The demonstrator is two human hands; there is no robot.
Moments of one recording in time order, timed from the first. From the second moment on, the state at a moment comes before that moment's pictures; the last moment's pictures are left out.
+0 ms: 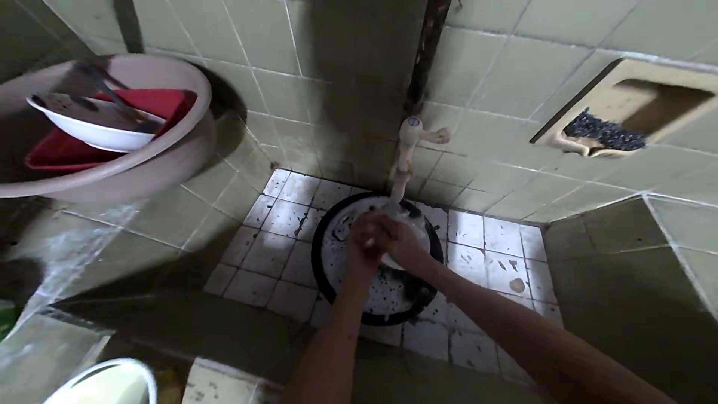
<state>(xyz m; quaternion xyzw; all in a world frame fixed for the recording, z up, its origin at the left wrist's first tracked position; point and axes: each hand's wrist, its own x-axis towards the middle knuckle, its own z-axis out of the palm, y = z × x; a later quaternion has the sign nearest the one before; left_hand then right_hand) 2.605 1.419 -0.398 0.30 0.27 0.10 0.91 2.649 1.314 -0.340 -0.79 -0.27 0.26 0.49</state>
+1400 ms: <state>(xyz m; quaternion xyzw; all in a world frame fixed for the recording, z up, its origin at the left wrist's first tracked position) 2.620 1.407 -0.375 0.54 0.25 0.05 0.80 2.714 1.327 -0.342 -0.71 0.11 0.29 0.64</state>
